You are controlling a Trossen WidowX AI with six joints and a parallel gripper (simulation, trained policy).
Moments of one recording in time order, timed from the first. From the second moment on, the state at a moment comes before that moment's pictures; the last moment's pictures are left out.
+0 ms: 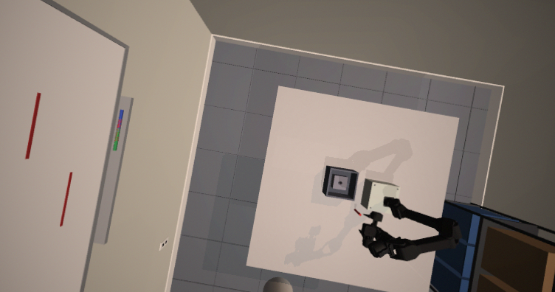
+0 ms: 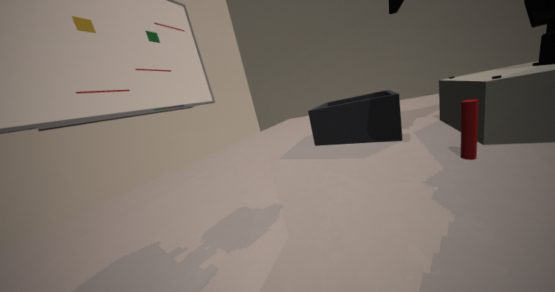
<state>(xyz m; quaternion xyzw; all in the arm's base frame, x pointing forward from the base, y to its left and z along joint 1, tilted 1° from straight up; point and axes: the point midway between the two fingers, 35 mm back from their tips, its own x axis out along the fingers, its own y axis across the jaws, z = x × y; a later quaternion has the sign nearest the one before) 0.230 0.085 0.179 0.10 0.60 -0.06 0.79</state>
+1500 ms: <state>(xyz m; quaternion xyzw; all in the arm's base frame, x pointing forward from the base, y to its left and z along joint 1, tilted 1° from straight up) 0.166 0.105 0.019 0.12 0.69 -0.34 0.63</state>
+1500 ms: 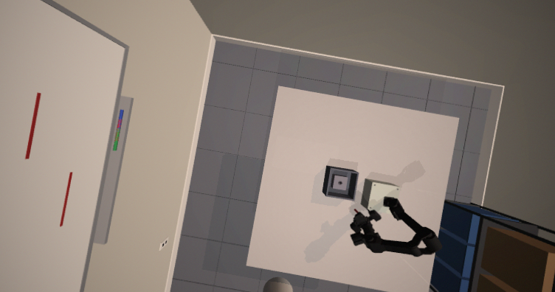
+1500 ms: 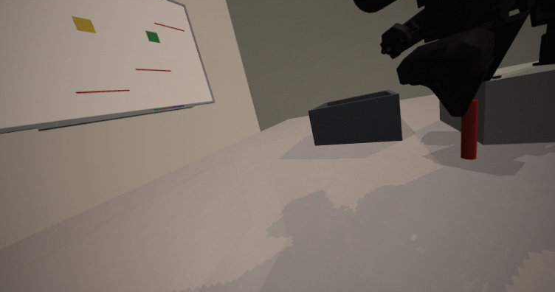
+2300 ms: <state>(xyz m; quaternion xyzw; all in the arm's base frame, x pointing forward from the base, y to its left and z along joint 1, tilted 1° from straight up) 0.169 0.109 0.021 0.12 0.69 -0.33 0.63</state>
